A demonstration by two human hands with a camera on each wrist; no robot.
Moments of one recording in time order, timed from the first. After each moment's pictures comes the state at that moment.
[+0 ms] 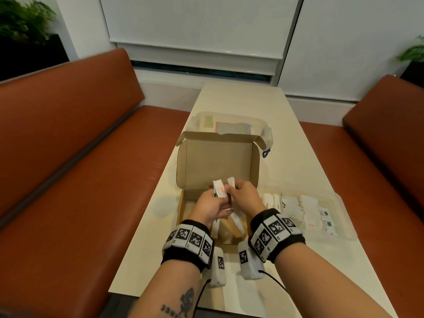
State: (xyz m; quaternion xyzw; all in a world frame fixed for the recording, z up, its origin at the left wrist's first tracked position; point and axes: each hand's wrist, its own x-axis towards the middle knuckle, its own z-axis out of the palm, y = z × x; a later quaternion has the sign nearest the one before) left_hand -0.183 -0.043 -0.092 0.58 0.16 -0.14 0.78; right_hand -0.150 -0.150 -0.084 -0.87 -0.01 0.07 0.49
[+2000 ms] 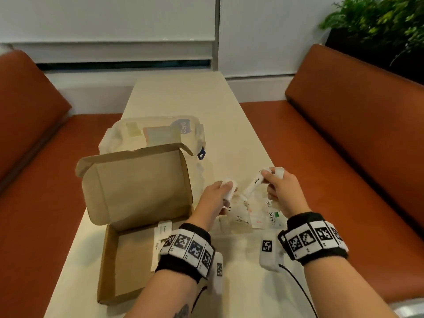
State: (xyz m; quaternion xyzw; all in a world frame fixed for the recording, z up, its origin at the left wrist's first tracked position) left_hand -0.125 -0.188 -0.069 0.70 0.06 -0.24 0.68; right_hand -0.135 -0.362 -0.063 -0.67 0.17 -0.07 0.72
